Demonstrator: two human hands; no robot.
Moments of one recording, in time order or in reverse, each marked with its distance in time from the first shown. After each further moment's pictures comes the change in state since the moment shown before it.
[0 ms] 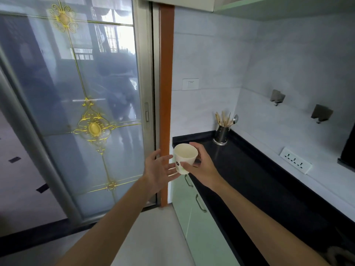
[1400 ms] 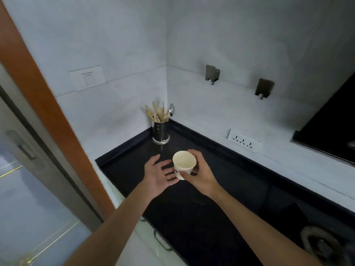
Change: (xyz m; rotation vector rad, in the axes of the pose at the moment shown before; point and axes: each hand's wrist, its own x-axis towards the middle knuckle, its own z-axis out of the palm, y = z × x) left_hand 0.302 -0.071 0.157 0.195 -0.203 -0.408; right_hand 0.094 0.163 -0.181 -0.158 0.421 0.257
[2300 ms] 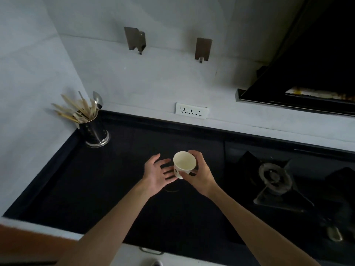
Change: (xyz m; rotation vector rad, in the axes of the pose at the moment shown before) left_hand 0.123 -0.056 0.040 0.298 -0.229 -0.435; right_hand -0.036 0.078 -0.025 -0.110 0.480 0.327
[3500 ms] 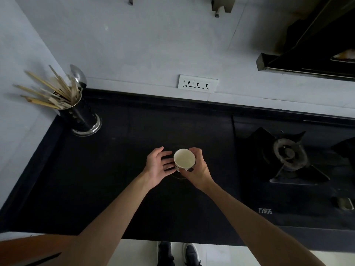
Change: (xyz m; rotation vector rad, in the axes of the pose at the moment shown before) left_hand 0.059 0.011 -0.058 0.221 0.011 -0.131; right_hand 0.017 0.061 0.083 -0.125 0.091 0.245
